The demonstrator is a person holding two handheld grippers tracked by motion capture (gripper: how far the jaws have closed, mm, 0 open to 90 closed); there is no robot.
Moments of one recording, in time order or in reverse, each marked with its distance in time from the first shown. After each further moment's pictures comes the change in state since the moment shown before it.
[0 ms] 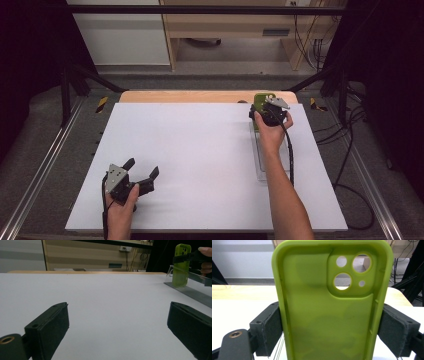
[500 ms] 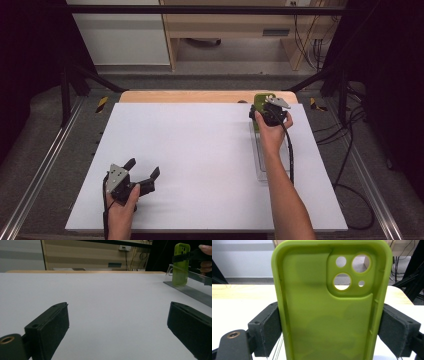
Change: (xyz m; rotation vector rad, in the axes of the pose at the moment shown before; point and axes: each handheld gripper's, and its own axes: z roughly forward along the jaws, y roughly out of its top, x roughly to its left) left arm -0.001 -0.001 0.001 0.005 -0.003 0.003; right arm -0.001 0.000 0.000 0.010 0.005 0.002
